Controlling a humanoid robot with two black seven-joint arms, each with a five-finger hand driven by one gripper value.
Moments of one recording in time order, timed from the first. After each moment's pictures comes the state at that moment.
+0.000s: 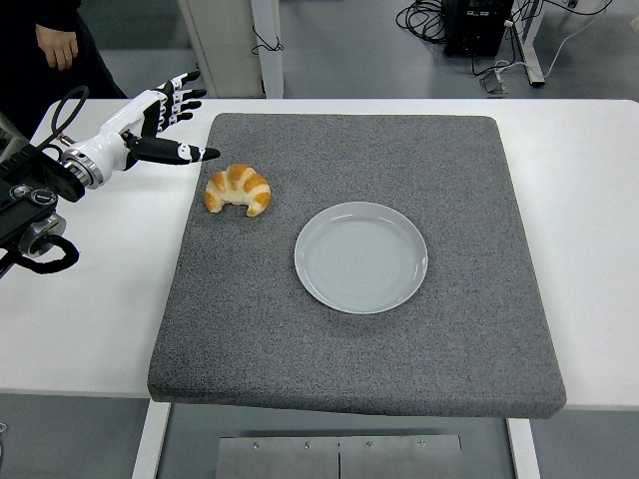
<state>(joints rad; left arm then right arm) -0.90 0.56 -0.44 -0.94 0.72 -0.05 -0.28 -0.10 0.00 0.02 0.13 -0.10 0.03 0.41</state>
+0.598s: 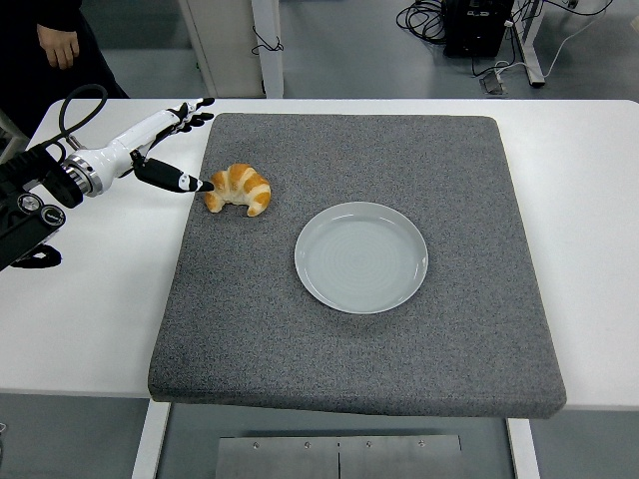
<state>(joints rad) -0.90 0.56 -0.44 -0.95 1.12 -0.03 -0.28 -0.10 0.00 0.02 0.13 -0.10 0.03 0.41</state>
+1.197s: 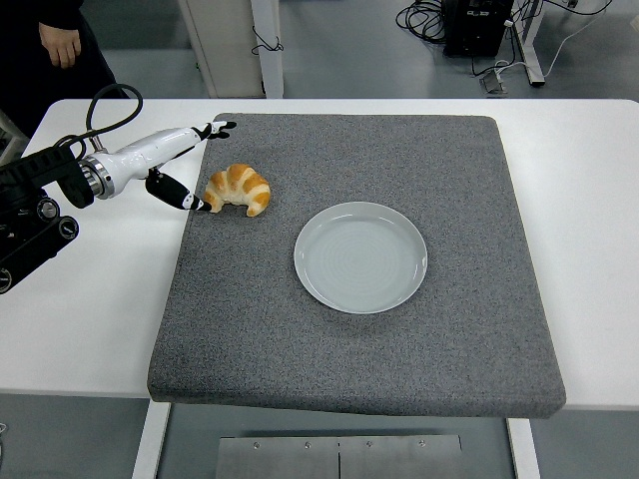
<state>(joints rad) -0.92 0.53 -0.44 -0.95 1.47 -0.03 -0.28 -0.10 0.00 0.02 0.13 -0.10 0.03 0.41</state>
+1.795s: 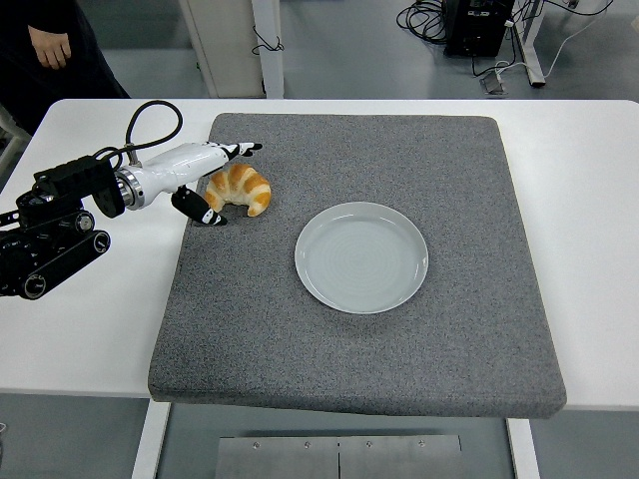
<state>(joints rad) -0.98 0.47 -0.28 -0.88 1.51 0.06 -0.28 -0.10 0.00 0.02 0.13 -0.10 0.03 0.41</state>
